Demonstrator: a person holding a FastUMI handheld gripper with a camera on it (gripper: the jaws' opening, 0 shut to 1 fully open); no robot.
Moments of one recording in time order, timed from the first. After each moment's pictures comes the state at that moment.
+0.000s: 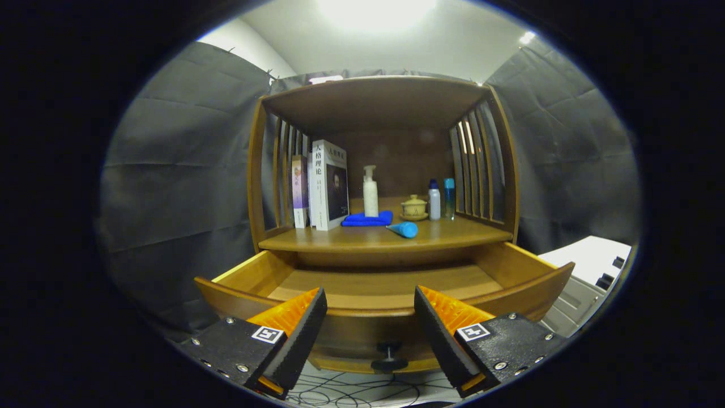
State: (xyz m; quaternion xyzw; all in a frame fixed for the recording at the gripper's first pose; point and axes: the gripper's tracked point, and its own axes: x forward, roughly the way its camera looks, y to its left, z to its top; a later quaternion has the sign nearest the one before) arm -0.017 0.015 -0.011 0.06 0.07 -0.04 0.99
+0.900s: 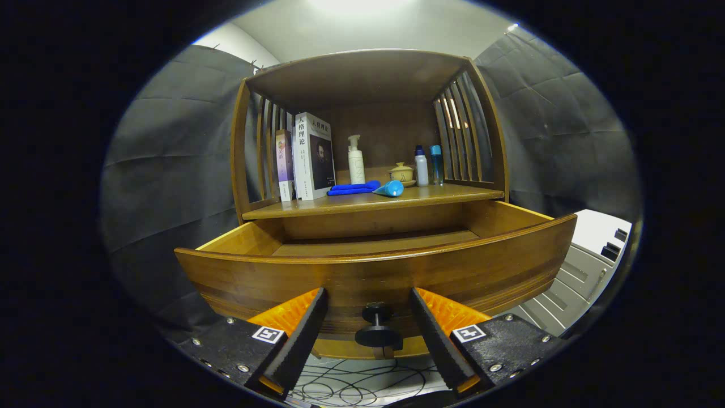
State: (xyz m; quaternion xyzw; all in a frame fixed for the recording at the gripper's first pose) arm -0.026 0.008 -0.063 0.08 0.12 -0.06 0.99
